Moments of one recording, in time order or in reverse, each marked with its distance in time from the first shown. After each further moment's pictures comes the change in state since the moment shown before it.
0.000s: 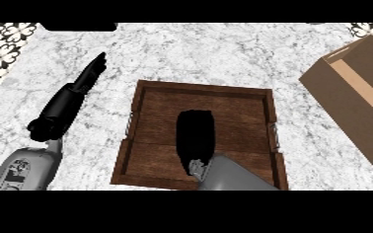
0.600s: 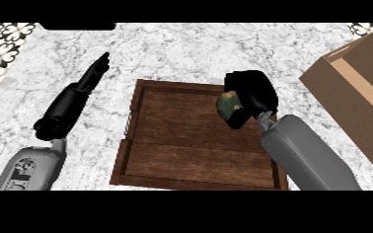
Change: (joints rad) left arm -0.008 -0.028 0.007 0.012 -0.026 -0.009 -0.006; right arm -0.002 -0.296 -0.303 0.036 -0.146 -0.172 -0.601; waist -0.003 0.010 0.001
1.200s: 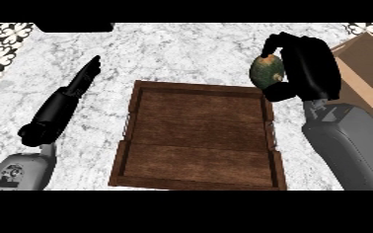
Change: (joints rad) left arm 0.042 0.019 0.039 -0.030 0.004 -0.035 -0.005; right arm -0.005 -0.137 -0.207 -0.293 0.053 -0.002 0.060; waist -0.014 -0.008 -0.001
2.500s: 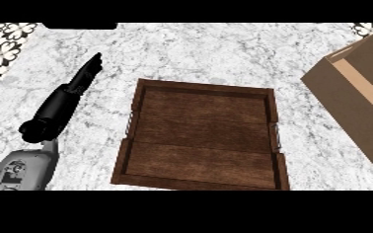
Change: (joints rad) left arm -0.023 -0.027 0.028 0.018 -0.020 -0.032 -0.011; right arm 0.036 -0.347 -0.556 0.478 -0.188 0.186 -0.196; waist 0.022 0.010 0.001
